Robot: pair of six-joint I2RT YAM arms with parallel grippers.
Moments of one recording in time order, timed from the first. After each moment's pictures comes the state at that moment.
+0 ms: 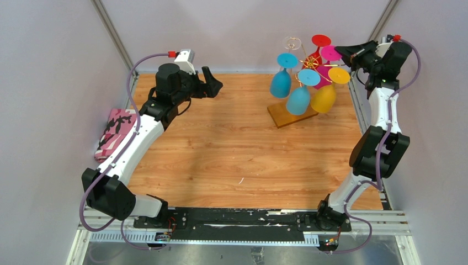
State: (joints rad) left arm -0.35 1.36 1.30 -0.16 0.20 -0.36; right arm -0.36 1.80 1.68 0.12 -0.84 1.19
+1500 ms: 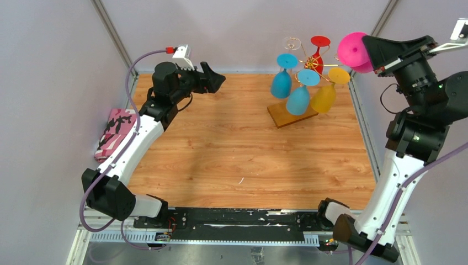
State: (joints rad) left arm -0.34 1.36 1.29 -0.06 0.23 -0.38; right arm -0.42 1.08 1.74 -0.19 -0.70 0.82
